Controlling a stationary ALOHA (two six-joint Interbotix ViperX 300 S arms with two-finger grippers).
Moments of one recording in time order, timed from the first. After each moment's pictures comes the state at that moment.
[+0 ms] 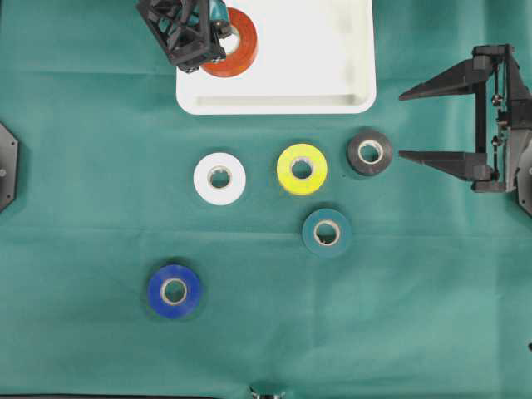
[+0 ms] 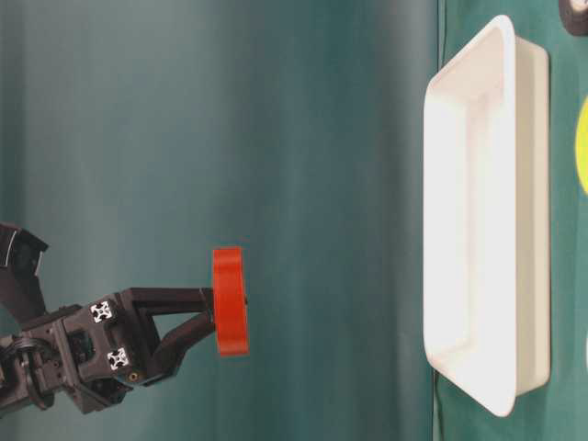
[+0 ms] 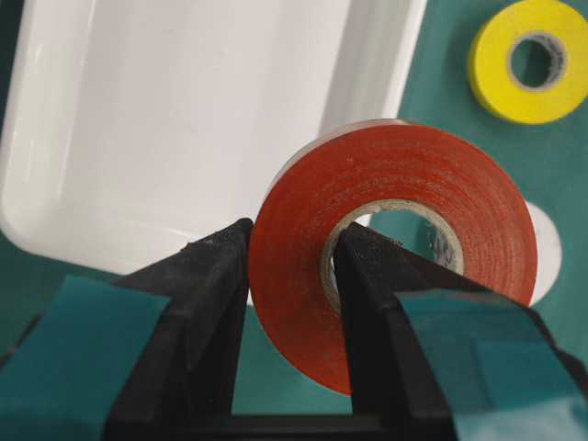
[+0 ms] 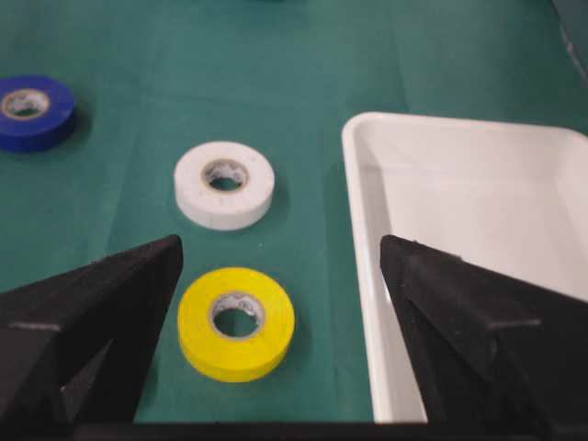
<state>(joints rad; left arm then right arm) 0.32 -0.07 0.06 0.00 1.09 0.06 -0.05 -0.79 1.11 -0.01 -0.06 0.04</state>
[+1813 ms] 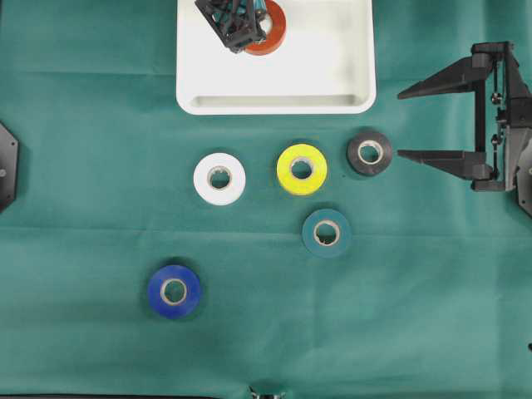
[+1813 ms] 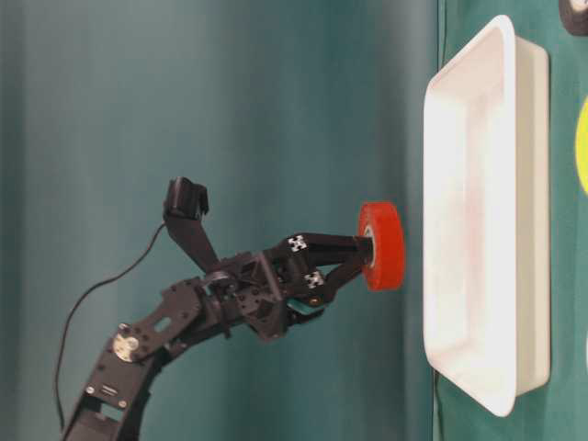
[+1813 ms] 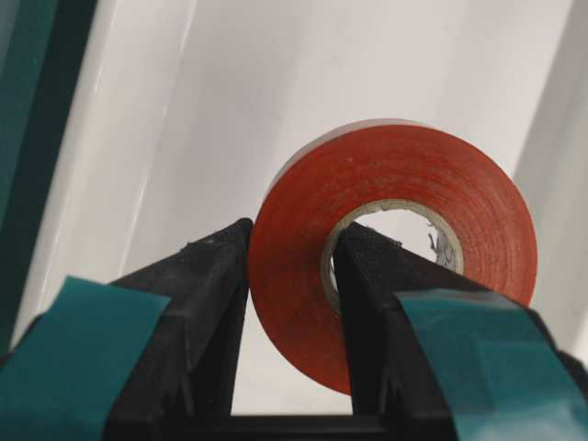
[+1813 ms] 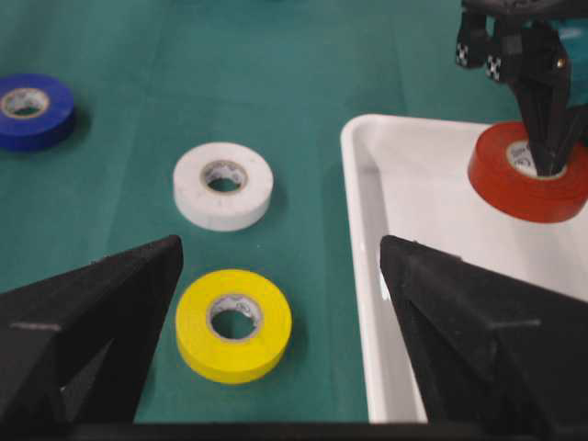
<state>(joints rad) 0.45 0.19 0.14 0.01 0.70 0.13 -0.05 -0.78 1.08 -0.02 -0.02 0.04</state>
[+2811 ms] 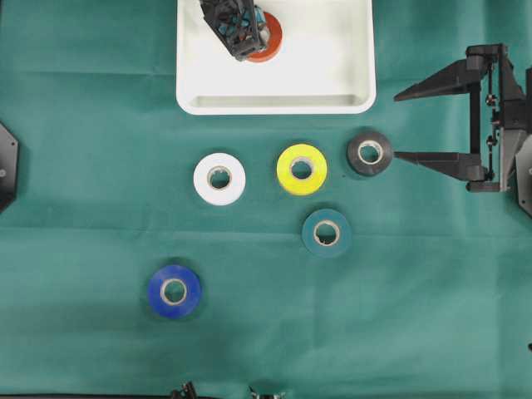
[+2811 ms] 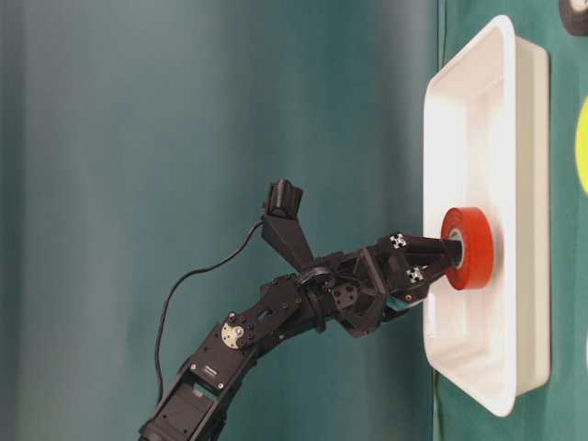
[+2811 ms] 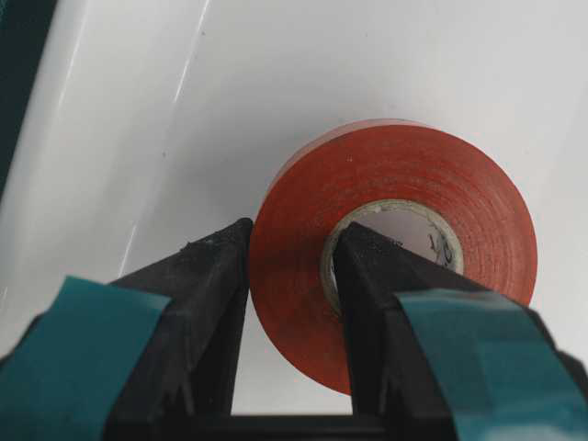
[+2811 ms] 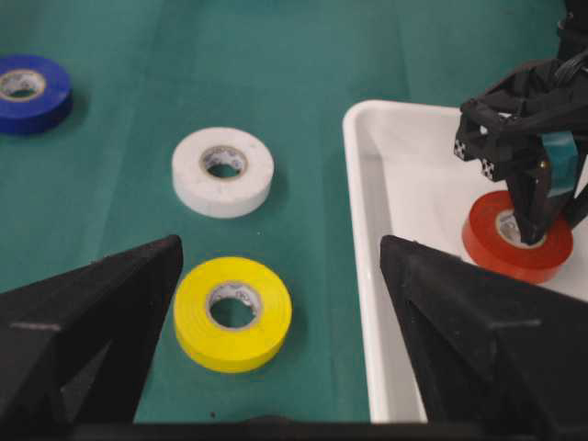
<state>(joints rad) 0.50 0.35 0.18 0.00 0.55 0.14 -0.05 -0.76 1.08 -0.02 -0.02 0.04</state>
